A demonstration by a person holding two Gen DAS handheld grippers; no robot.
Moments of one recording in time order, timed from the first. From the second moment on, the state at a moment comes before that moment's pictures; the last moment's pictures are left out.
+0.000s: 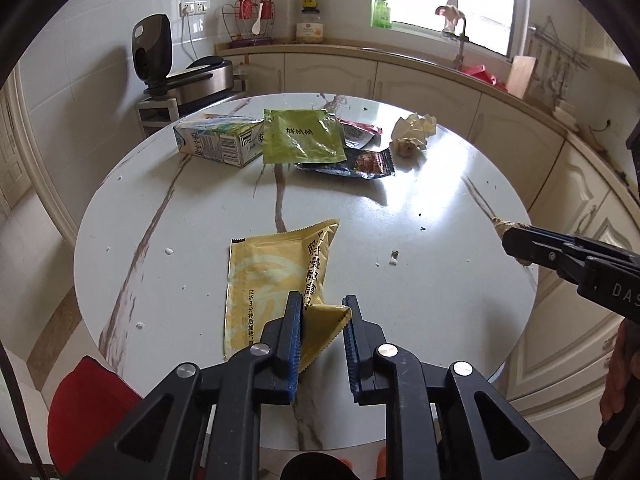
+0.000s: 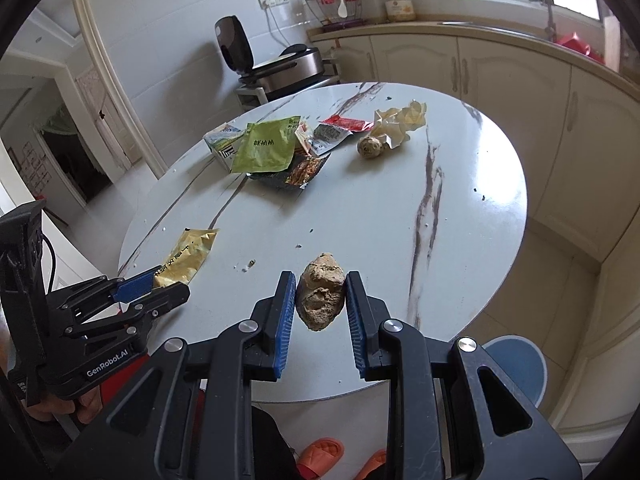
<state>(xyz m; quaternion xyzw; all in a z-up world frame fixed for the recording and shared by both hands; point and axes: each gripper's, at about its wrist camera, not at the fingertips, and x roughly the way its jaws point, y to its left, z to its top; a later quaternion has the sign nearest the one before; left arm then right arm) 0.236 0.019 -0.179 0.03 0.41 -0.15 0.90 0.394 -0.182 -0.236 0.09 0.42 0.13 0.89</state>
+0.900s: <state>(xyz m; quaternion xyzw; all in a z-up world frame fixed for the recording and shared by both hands) 0.236 -0.198 -0.104 0.08 0.35 -0.36 0.86 0.321 -0.364 -0.205 0.17 0.34 -0.02 0.93</state>
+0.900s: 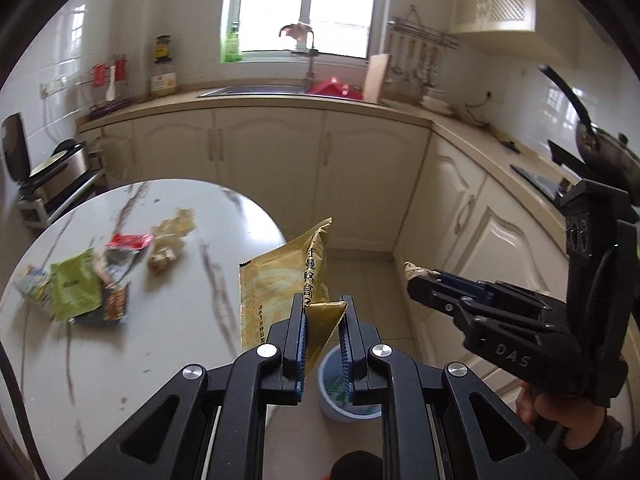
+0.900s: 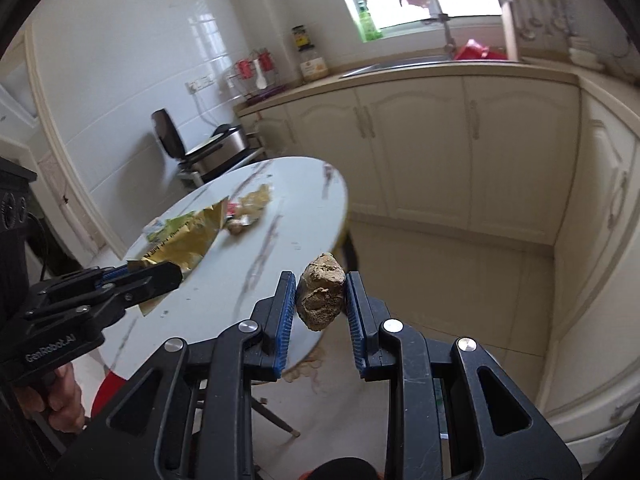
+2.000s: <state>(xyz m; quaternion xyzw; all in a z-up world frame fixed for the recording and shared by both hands) 0.270 -0.359 -0.211 0.17 0.41 -0.40 0.80 0.311 -0.505 -0.381 0.28 0.44 -0.13 0.84</state>
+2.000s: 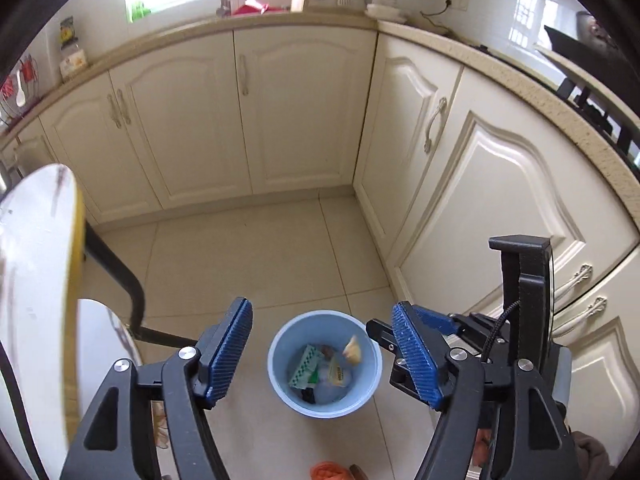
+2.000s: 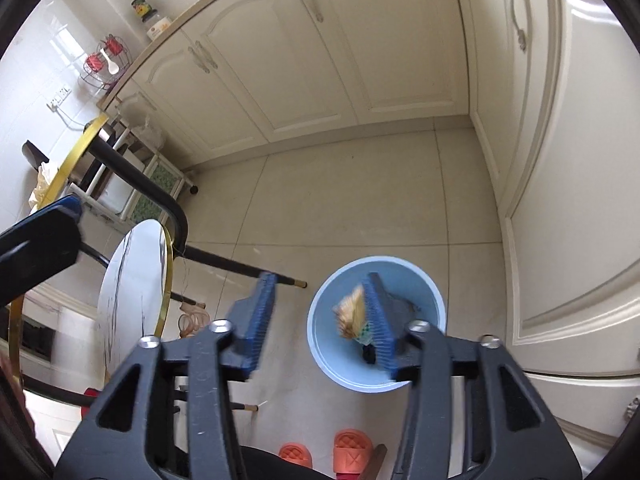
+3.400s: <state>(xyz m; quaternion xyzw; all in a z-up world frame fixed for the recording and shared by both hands) 0.227 0.078 -0.077 -0.08 0.37 -0.05 0.93 0.434 -0.203 -0.196 0.04 0.37 0.04 0.93</state>
